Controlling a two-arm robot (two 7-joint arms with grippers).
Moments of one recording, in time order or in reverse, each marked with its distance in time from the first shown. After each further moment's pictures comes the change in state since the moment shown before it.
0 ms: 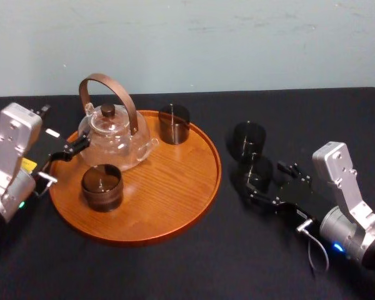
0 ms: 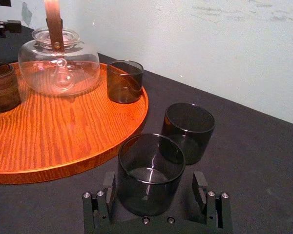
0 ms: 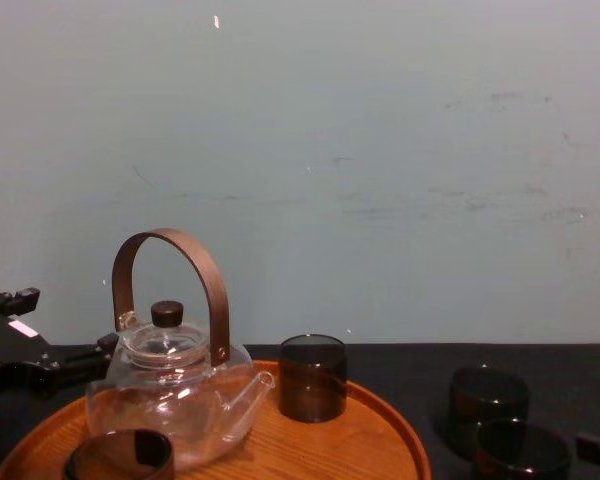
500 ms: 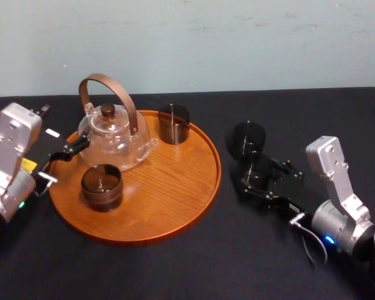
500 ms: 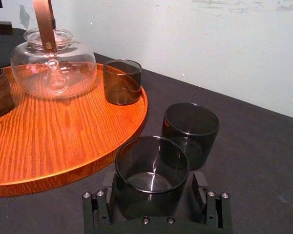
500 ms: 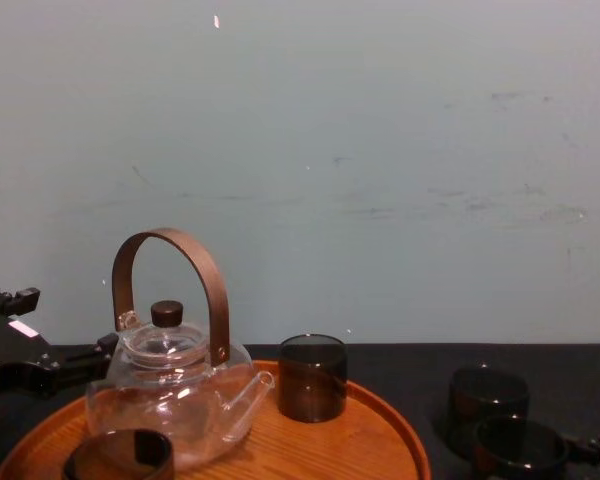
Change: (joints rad) left arm 0.000 0.000 0.000 0.000 0.000 0.000 0.000; right arm 0.064 -0.062 0.013 0.103 -0.010 -0.008 0.053
